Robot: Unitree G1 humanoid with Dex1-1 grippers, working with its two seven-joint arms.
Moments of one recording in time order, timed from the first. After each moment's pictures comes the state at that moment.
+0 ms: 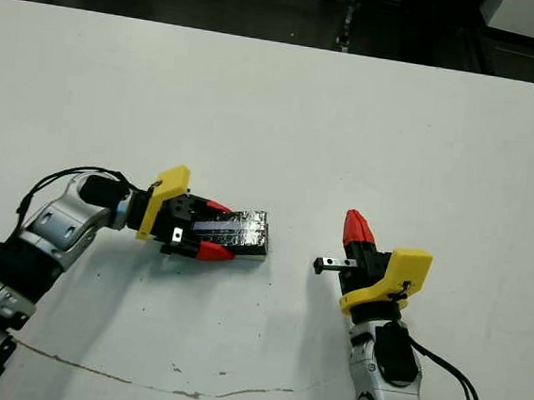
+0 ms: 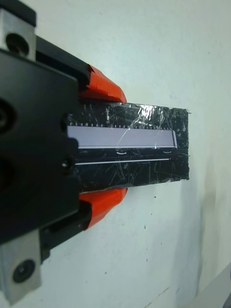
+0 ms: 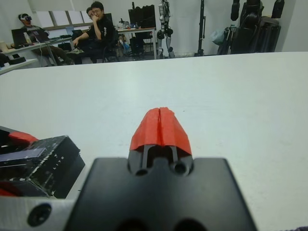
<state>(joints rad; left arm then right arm) -0.63 0.40 -0.39 0.50 -0.15 0.08 -1.23 0.16 -0.07 0.01 -0.32 0.22 0.09 0.13</state>
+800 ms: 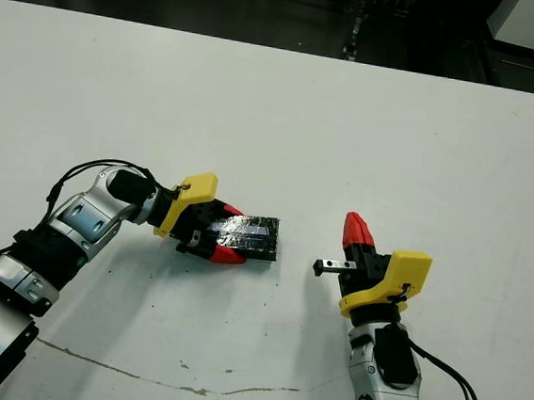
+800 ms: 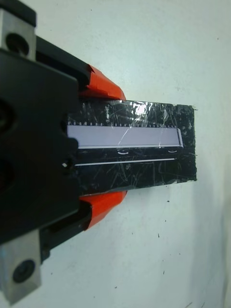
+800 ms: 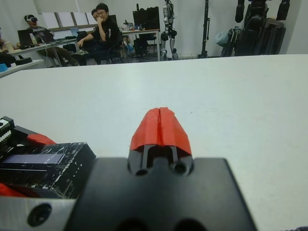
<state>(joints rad) -0.71 0.36 -0.44 0.55 -0.05 0.09 -1.23 0.16 -0.06 0.01 -0.32 0.22 0.09 0.13</state>
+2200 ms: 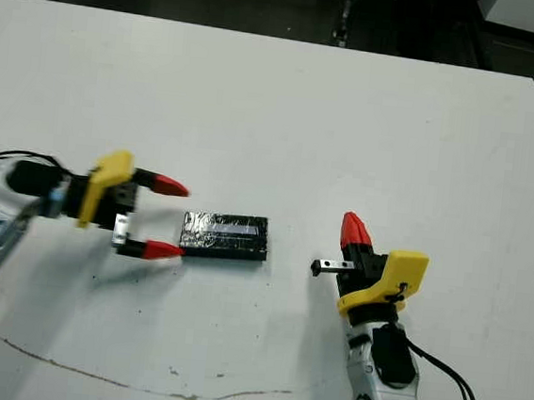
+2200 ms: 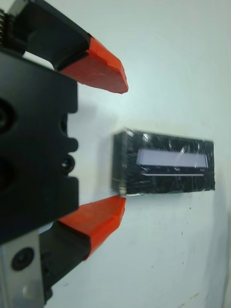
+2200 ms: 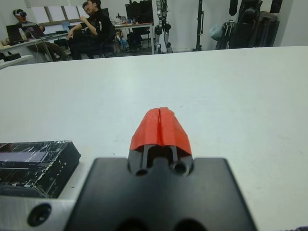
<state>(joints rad) -0.44 0.72 -0.13 0.16 -0.23 0.21 -1.27 0.16 -0.06 0.01 -0.32 0.21 0.09 0.14</state>
